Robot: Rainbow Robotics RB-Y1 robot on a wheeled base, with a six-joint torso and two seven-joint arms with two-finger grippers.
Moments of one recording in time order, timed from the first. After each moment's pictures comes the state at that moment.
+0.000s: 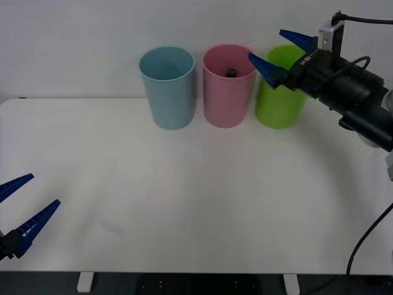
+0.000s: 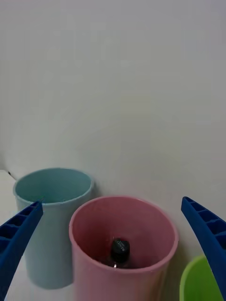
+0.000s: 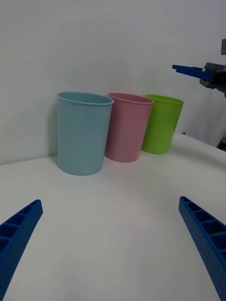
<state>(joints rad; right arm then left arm) -0.60 -0.44 -0.16 -1.24 1.25 -0.85 -0.04 0.35 0.40 0.52 -1.66 -0.96 -1.22 0.00</state>
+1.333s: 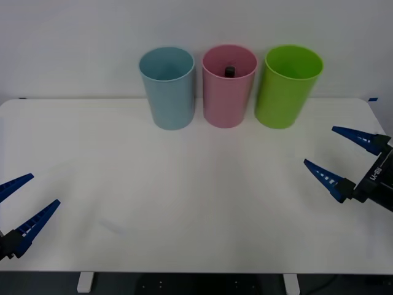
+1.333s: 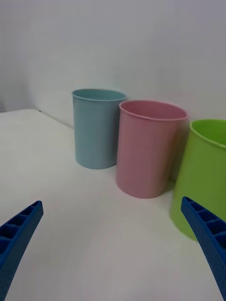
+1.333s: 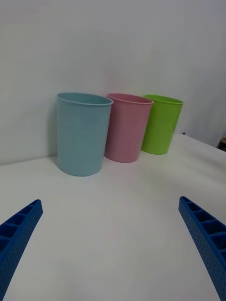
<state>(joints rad) 0.16 -0.60 -0.25 -1.73 1.03 -0.95 0.08 0.35 0.40 0.52 -1.66 -0.96 -1.22 0.00</state>
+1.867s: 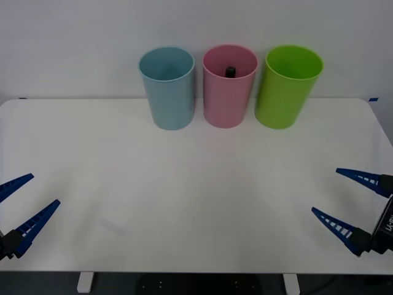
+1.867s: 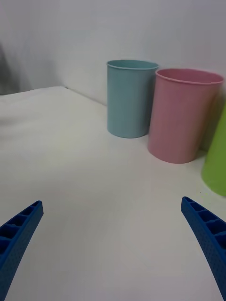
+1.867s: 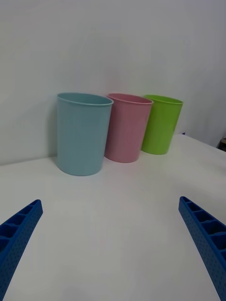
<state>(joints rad) 0.38 -0.59 -0.31 -1.81 1.04 -1.08 0.11 0.35 0.40 0.52 -1.66 -0.96 -1.22 0.00</state>
